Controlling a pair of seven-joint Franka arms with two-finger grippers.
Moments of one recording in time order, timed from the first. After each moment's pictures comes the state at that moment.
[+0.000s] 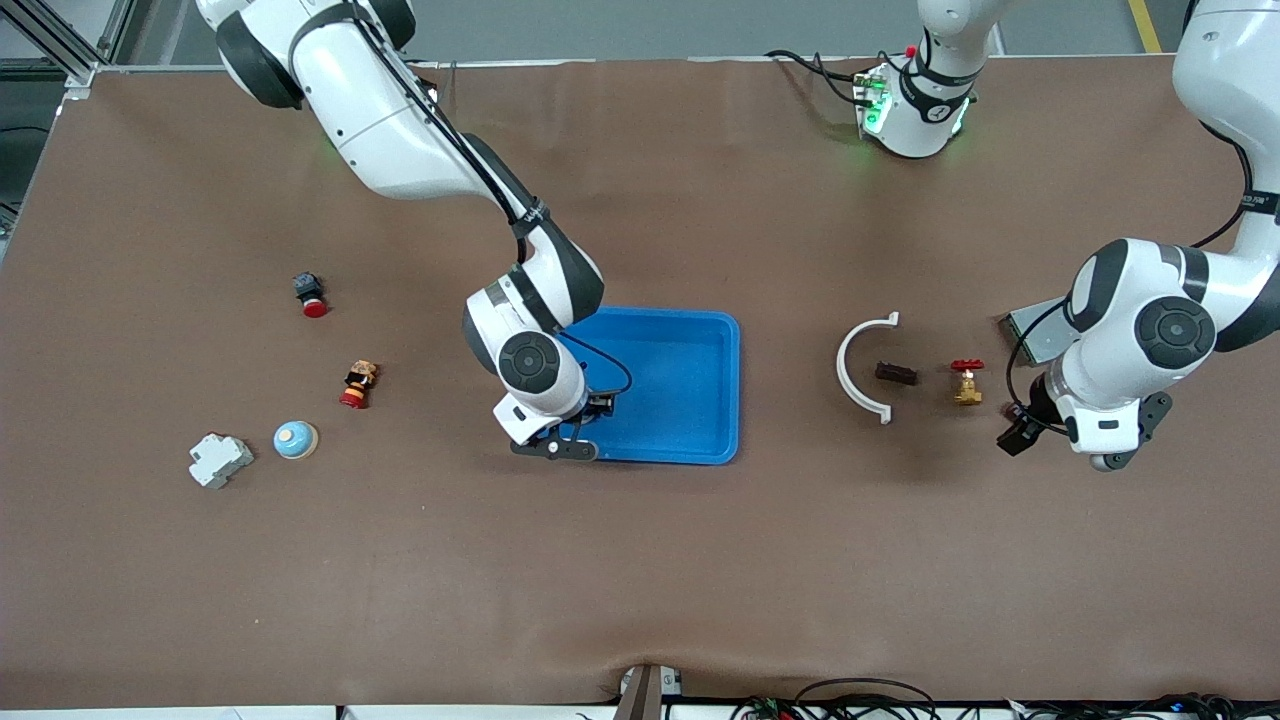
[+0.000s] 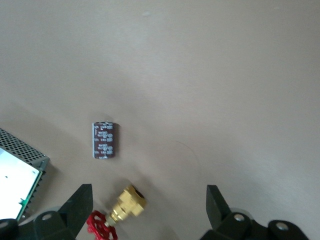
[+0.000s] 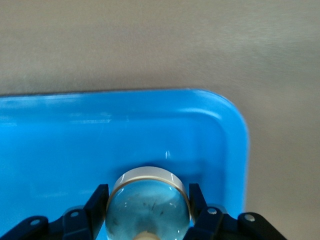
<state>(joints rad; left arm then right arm) 0.60 0.48 -0.67 -1.90 0.51 2.24 -1.13 0.56 0.83 0.04 -1.37 0.07 2.10 0.63</state>
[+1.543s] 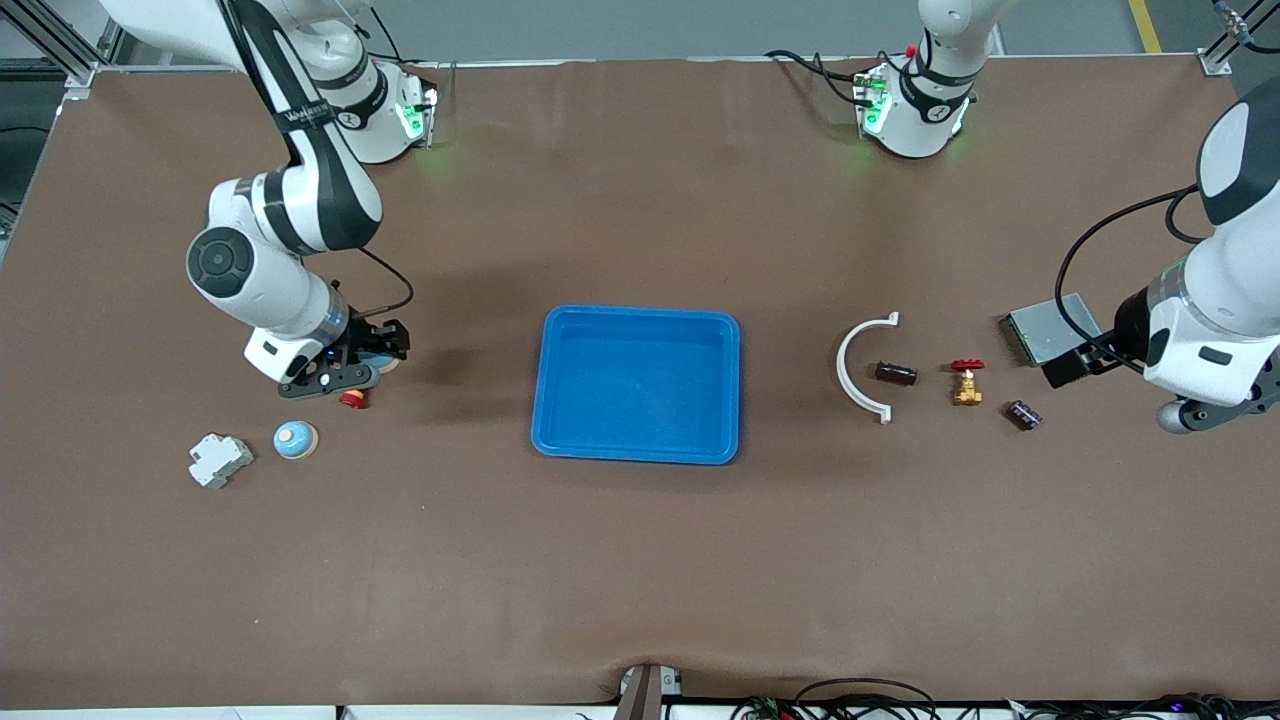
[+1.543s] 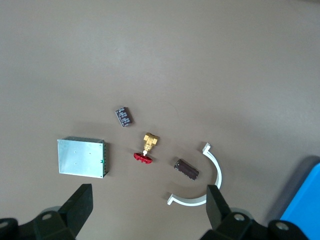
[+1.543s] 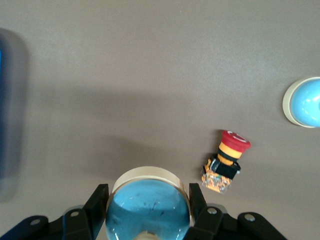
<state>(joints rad) 0.61 0.34 -0.88 -1.45 0.35 1.62 -0.60 0.18 0.21 0.03 -2.17 0.07 2.34 -0.01</state>
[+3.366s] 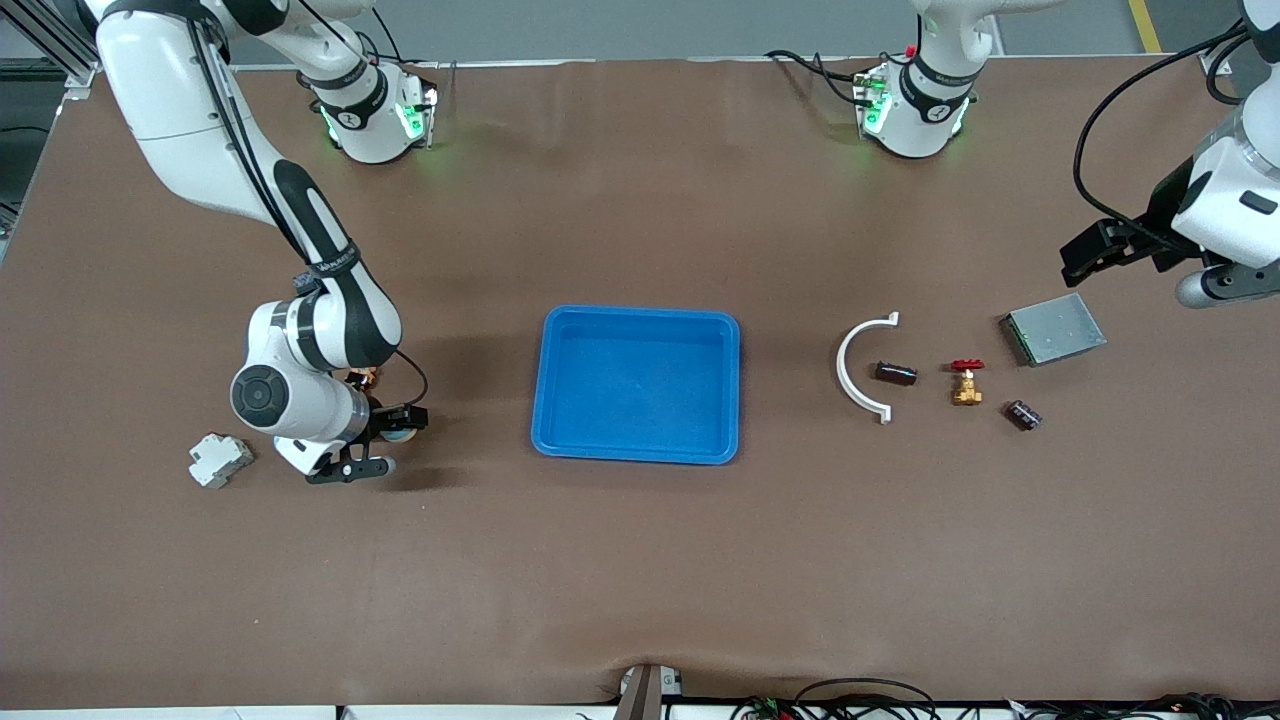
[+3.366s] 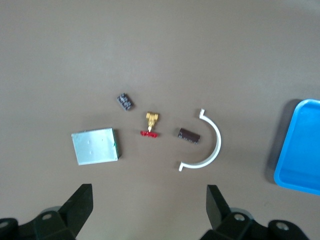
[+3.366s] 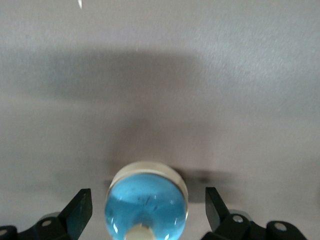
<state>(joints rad) 0.06 0.01 -0.18 -1.58 0.06 1.59 -0.24 0.13 0.63 0.03 -1.81 0.07 2.28 -0.01</state>
